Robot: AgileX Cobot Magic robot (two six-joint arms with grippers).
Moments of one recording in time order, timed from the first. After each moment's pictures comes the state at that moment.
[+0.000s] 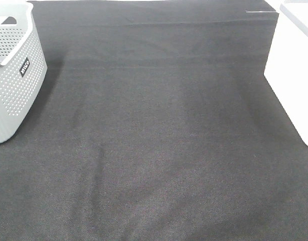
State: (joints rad) left arm -0.01 -0.01 -0.50 -0.03 1.05 0.04; right arm 0.11 0.25 -0.60 0.02 1.16 0.01
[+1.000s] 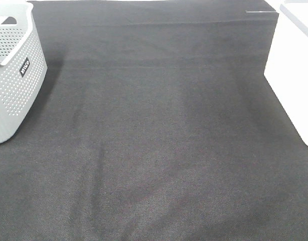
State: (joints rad) left arm -0.01 -0.01 -0.50 -0.03 1.05 0.04; right arm 0.11 0.00 -0.46 0.02 1.11 -0.04
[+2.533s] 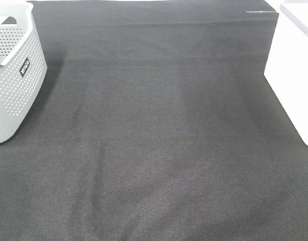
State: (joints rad) left arm -0.01 -0.01 -0.50 -0.03 1.05 0.04; right arm 0.05 0.00 -0.45 0.03 1.11 -0.04
